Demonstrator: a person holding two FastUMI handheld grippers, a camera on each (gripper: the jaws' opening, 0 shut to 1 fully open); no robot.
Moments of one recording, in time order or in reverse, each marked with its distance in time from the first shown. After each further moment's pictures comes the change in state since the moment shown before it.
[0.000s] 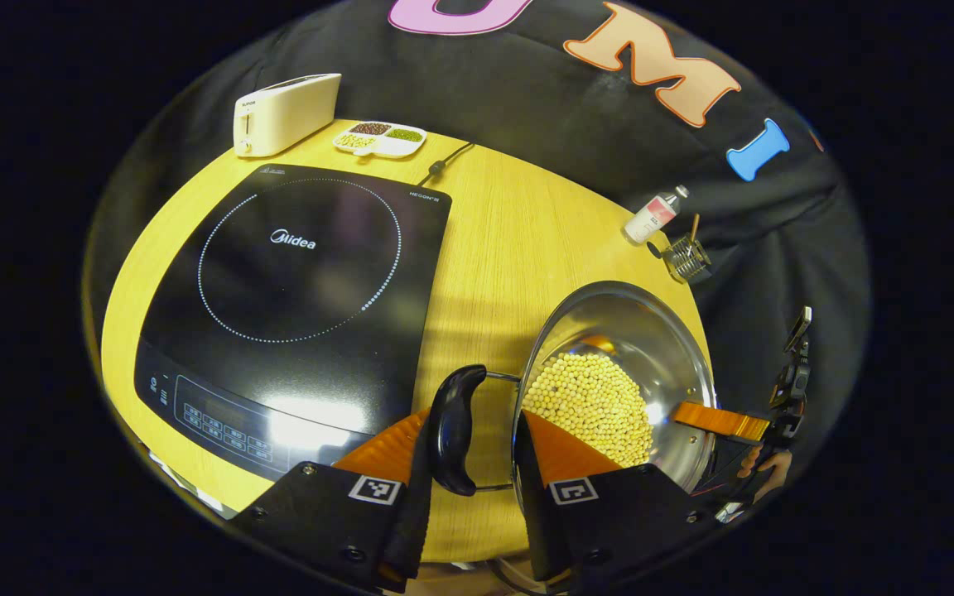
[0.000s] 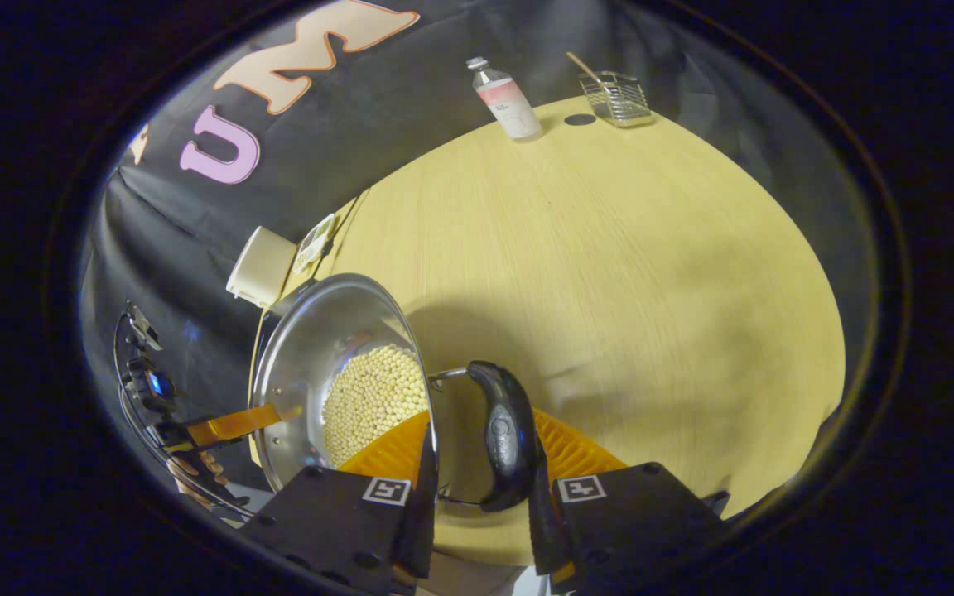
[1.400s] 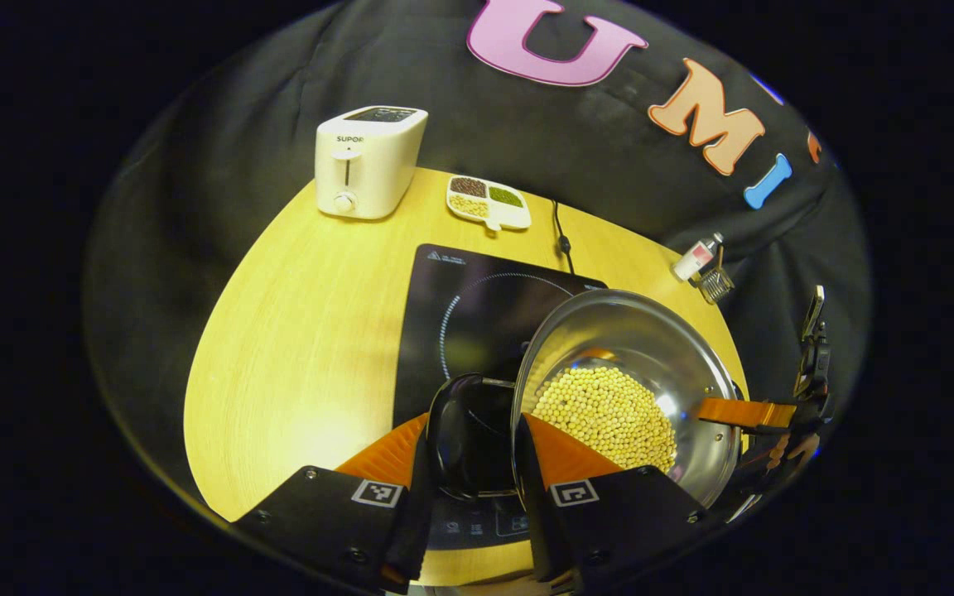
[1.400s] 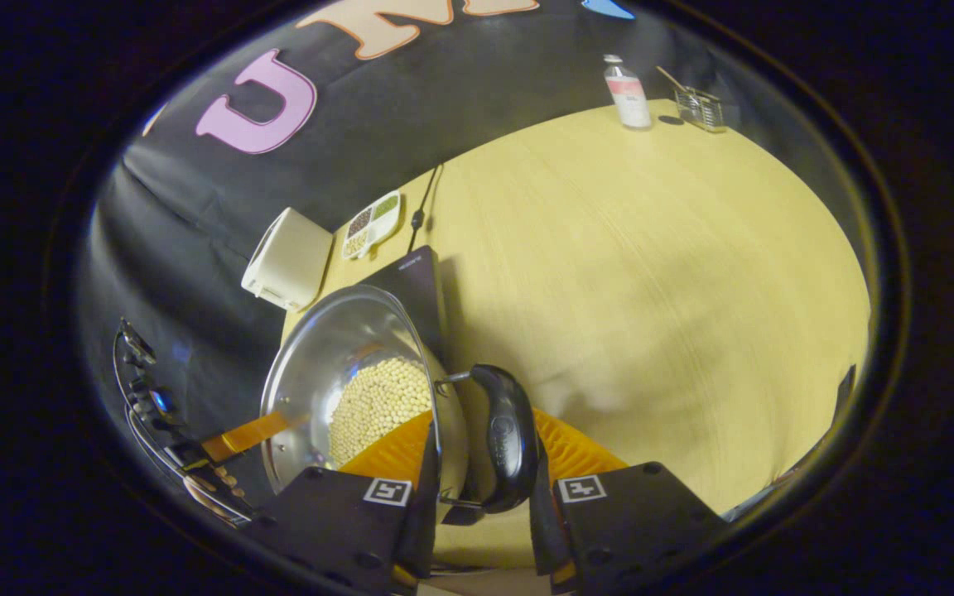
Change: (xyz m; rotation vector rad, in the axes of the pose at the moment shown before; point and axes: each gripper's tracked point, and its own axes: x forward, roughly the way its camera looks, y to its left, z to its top) left arm -0.054 0.243 0.115 0.088 -0.094 -0.003; right arm 0.078 0.265 -0.054 0.032 -0.073 -0.047
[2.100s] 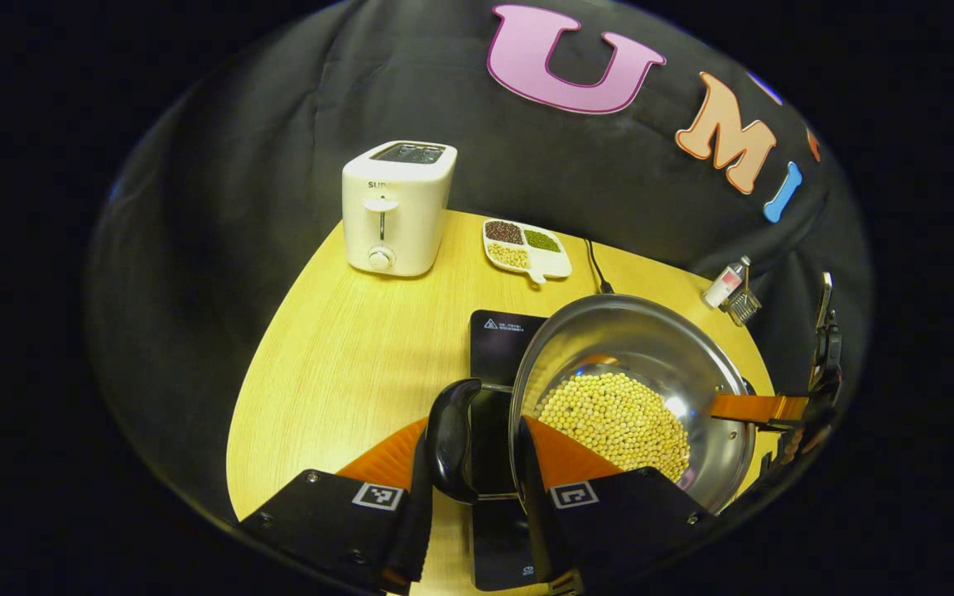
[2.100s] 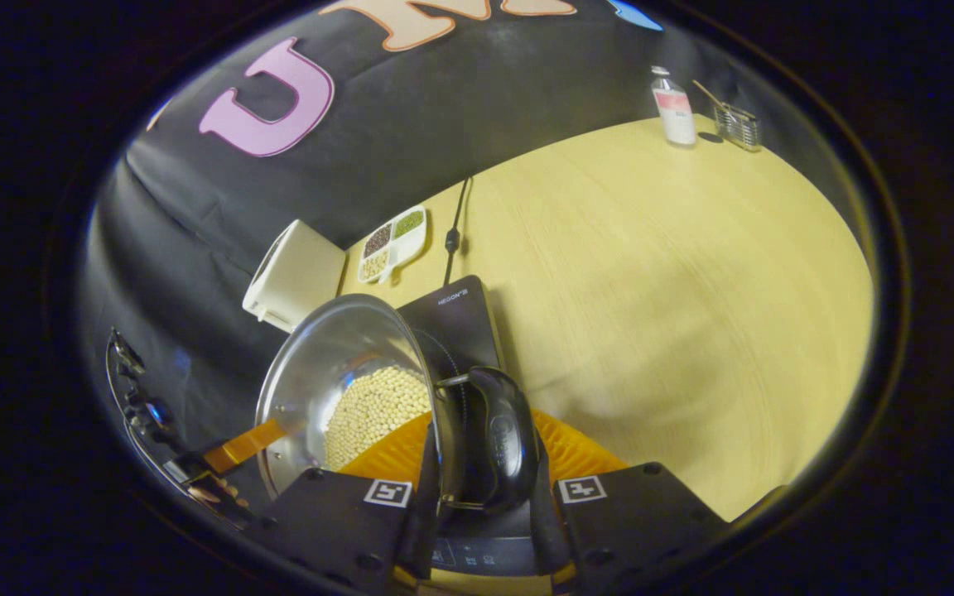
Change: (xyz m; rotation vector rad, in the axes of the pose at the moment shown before) left arm 0.023 0.049 0.056 0.066 -0.121 0.062; right arm 0.053 0.049 0.030 0.003 -0.062 0.023
